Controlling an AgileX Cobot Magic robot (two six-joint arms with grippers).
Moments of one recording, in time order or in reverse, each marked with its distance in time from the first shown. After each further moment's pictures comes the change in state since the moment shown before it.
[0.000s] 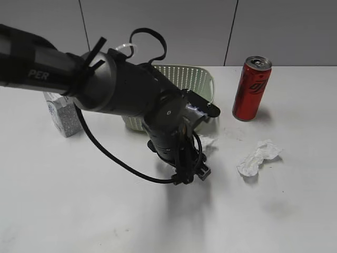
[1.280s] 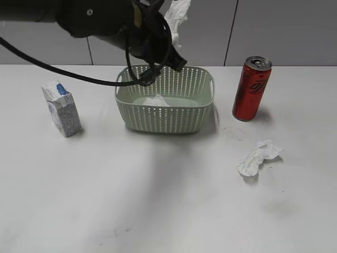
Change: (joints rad) left arm 0.153 -0.319 0.000 0.227 -0.216 -0.001; right arm 0.000 0.000 0.000 0.001 0.000 0.000
